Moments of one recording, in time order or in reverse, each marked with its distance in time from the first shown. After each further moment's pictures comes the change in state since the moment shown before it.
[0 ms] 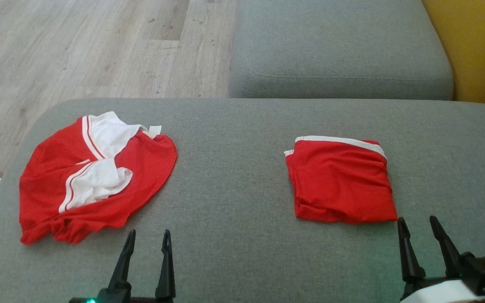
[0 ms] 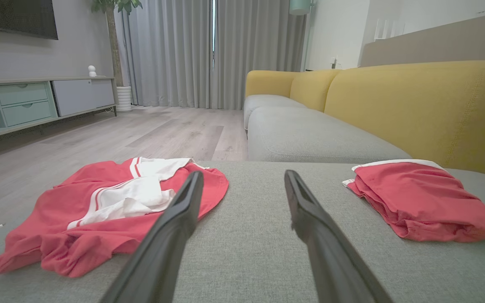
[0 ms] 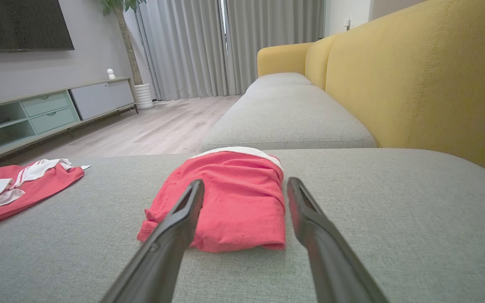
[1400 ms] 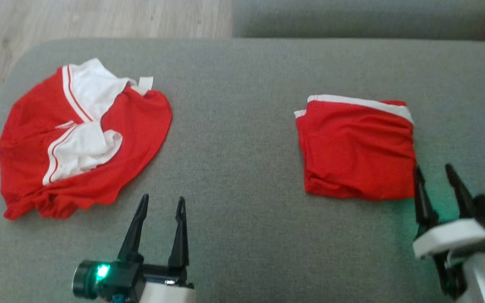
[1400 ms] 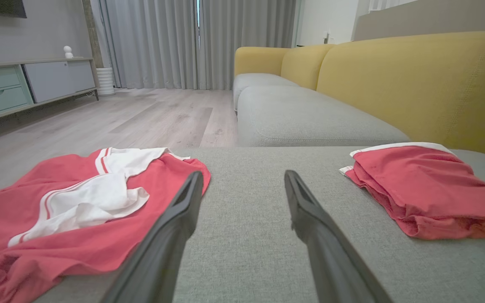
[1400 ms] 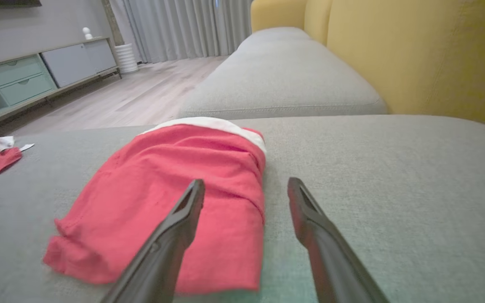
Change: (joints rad) left arm -0.090 0.000 -0.055 -0.048 0.016 0.010 0.000; right arm -0.238 -0.078 0.006 0.170 0.040 0.000 0.000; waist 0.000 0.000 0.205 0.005
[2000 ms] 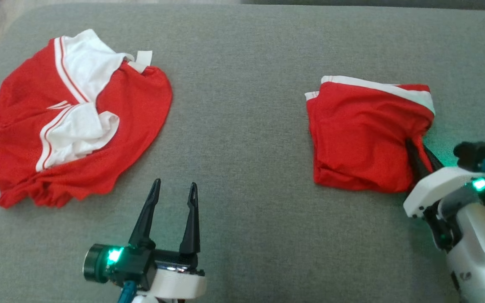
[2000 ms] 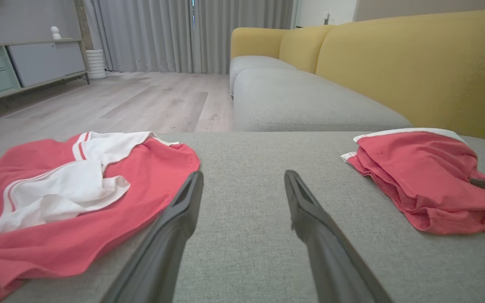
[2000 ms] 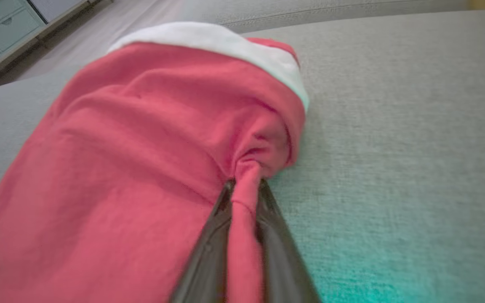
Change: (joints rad) left arm -0.086 -0.001 -0.065 0.012 -0.017 0.034 0.000; right arm -0.322 -0.069 0.156 0.302 0.188 0.000 0.214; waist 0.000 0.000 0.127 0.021
